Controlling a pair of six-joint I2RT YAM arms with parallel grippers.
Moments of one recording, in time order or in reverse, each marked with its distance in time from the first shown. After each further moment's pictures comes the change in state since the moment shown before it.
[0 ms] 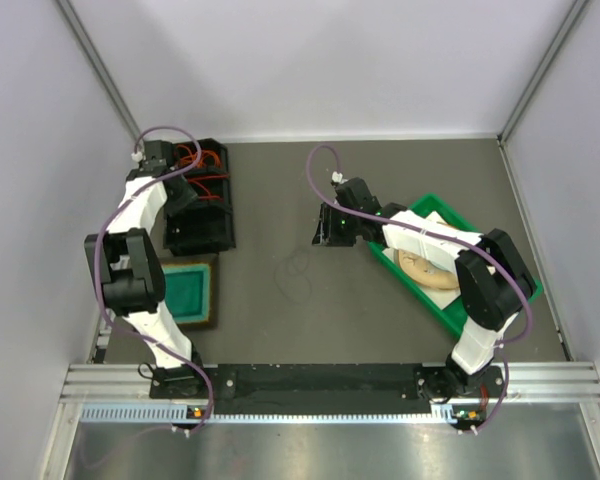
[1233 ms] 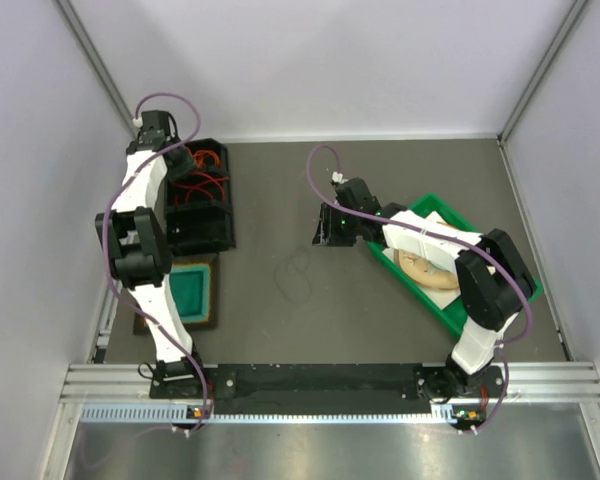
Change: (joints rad) left arm 0.004 0.241 0.407 -0.027 0.071 0.057; right arm 0.000 0.000 0.000 -0.001 0.004 0.000
